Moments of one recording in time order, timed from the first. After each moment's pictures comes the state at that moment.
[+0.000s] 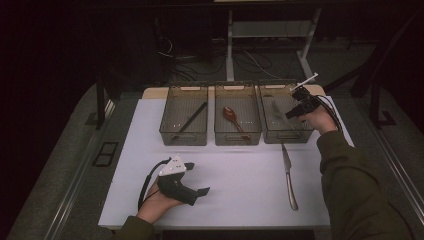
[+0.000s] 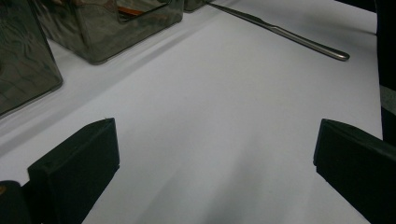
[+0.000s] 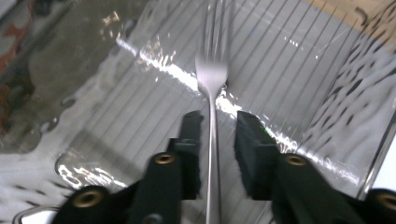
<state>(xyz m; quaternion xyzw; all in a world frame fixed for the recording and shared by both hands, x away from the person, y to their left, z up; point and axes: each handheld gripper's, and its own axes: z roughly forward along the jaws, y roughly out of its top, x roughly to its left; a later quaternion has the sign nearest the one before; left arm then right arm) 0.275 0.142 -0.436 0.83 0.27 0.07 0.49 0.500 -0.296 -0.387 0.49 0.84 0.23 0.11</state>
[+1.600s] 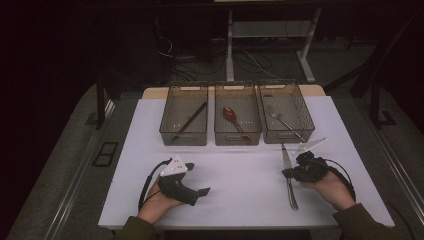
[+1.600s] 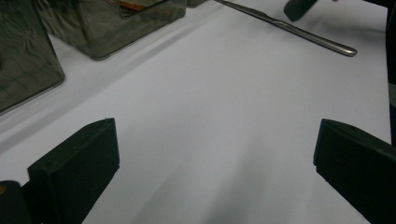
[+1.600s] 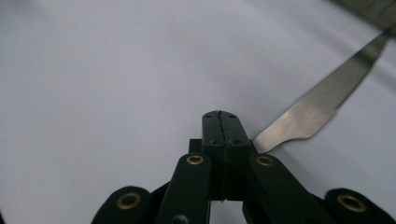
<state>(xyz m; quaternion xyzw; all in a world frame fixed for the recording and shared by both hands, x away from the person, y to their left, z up) 0.275 0.140 -0.438 0.83 0.27 0.08 0.48 0.301 -0.268 -0.422 0.38 0.88 0.29 0.03</state>
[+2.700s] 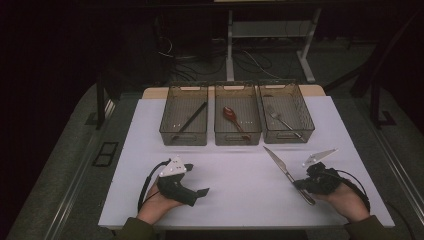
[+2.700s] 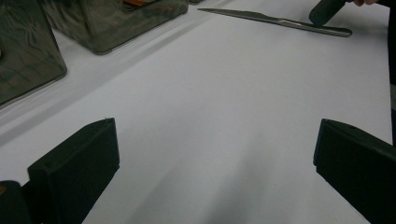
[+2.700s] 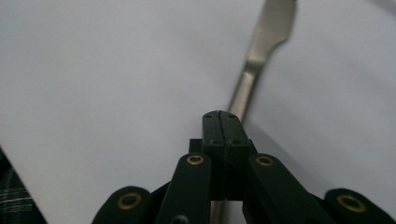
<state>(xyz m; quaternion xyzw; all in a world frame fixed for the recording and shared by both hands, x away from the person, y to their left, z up) 0.274 0.142 -0.440 0.83 0.28 0.08 0.48 0.275 -0.293 -0.425 0.39 0.88 0.26 0.04</state>
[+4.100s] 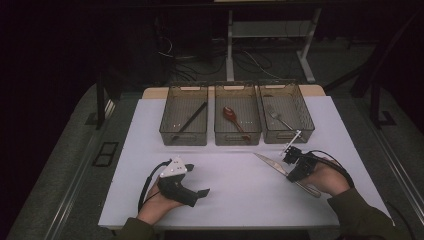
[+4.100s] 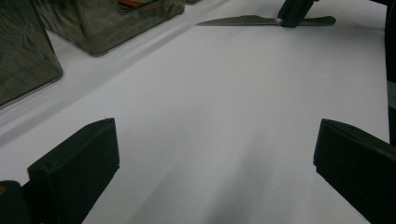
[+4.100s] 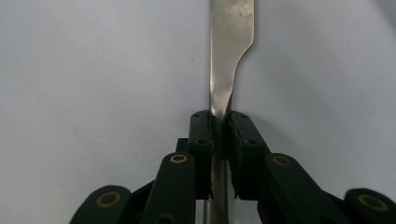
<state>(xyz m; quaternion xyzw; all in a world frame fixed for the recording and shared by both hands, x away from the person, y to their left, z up) 0.273 0.141 -0.439 0.83 0.27 0.08 0.48 0.328 -0.244 -0.421 0.38 0.92 0.08 0.02</state>
